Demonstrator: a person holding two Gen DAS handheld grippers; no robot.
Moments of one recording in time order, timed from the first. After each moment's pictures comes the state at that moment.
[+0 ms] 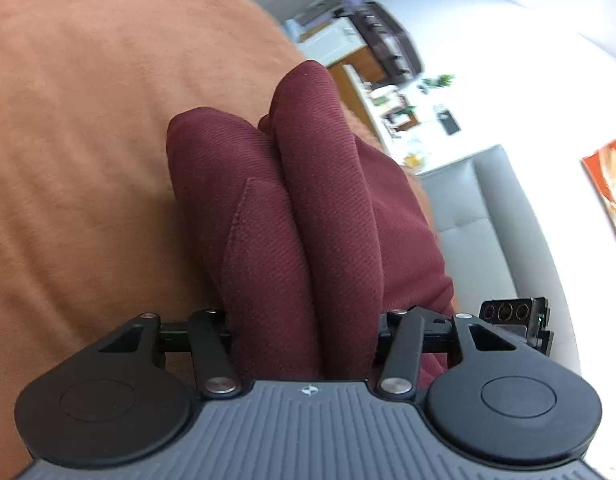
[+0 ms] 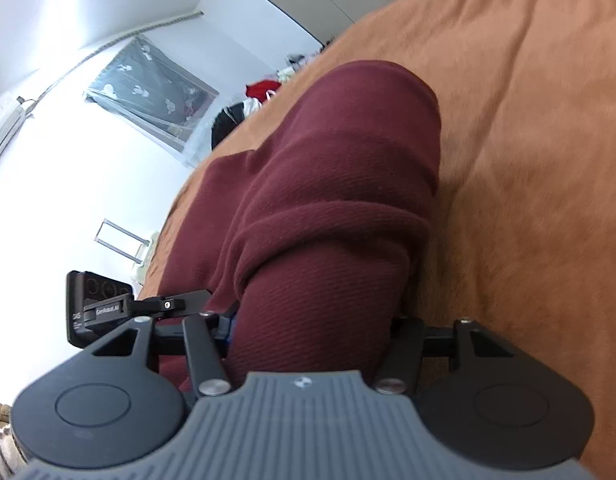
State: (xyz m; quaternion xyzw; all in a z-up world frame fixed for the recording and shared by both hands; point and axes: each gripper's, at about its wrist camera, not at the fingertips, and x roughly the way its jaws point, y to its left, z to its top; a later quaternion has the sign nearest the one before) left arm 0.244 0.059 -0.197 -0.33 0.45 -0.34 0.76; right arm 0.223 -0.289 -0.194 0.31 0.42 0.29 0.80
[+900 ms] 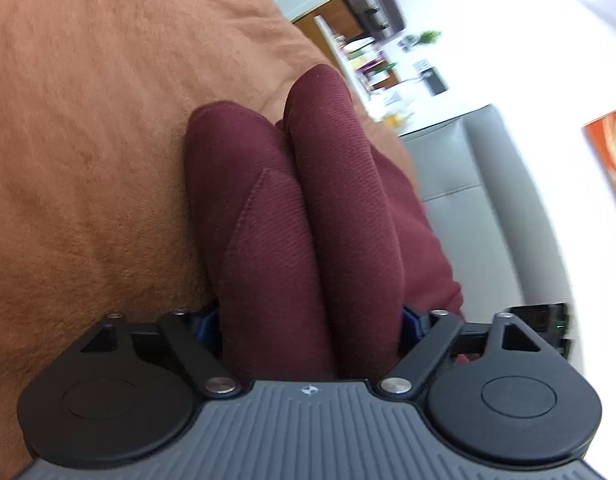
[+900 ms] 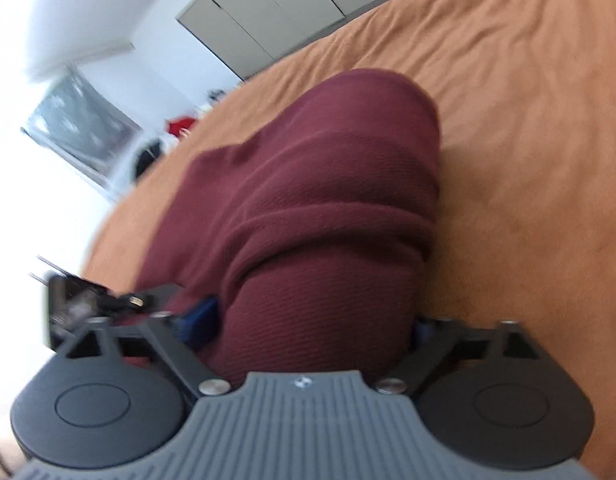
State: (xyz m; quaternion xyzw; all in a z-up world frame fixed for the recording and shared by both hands) left arm 0.292 -0.112 -0.244 -0.31 0.48 -0.36 0.74; right arm 0.219 -0.477 -0.209 0.27 0.44 0.17 0.84
